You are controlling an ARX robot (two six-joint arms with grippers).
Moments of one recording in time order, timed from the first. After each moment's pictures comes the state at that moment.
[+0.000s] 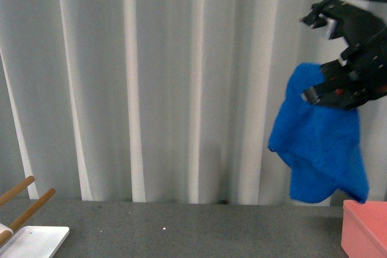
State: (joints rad) left arm 0.00 0.00 0.02 0.00 0.00 0.00; right arm 0.15 1.63 1.34 -0.21 0.00 -0.31
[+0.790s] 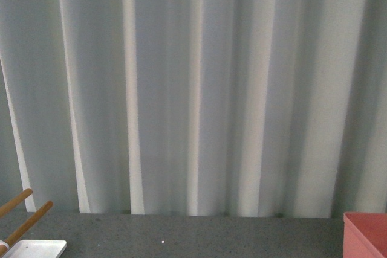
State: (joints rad) left arm 0.00 0.00 0.02 0.00 0.00 0.00; right arm -0.15 1.64 1.21 -0.22 0.13 -0.36
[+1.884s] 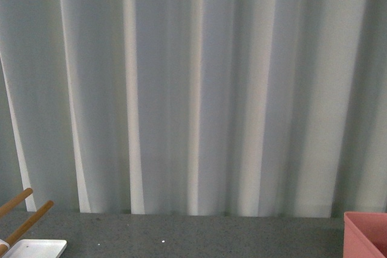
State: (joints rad) left arm 0.00 0.00 0.02 0.00 0.00 0.00; right arm -0.21 1.74 1.23 -0.35 0.17 -0.26
